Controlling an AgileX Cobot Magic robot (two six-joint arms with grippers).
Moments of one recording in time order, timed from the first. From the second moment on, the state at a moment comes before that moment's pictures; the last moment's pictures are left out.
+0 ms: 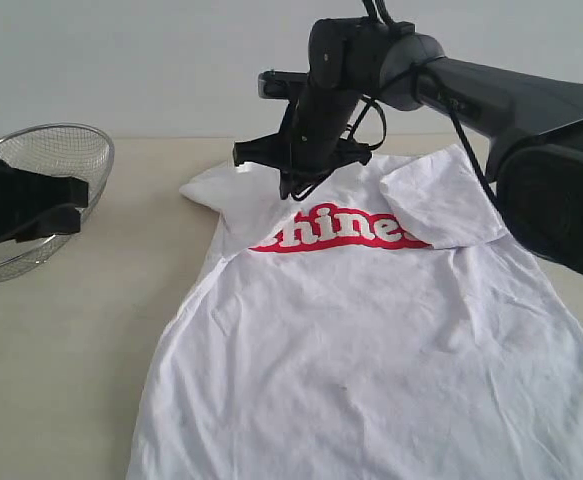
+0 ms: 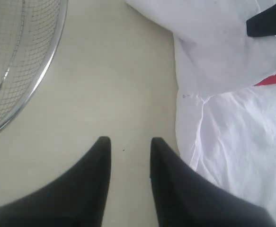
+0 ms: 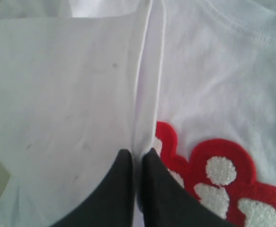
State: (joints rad) left arm -0.12 1.43 -0.76 -0.61 0.33 0.39; right arm 0.34 2.50 -2.29 0.14 1.02 0.18
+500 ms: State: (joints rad) left arm -0.15 1.44 -0.79 -0.89 0.39 0.63; right arm 0.34 2.49 -2.29 0.13 1.08 0.20
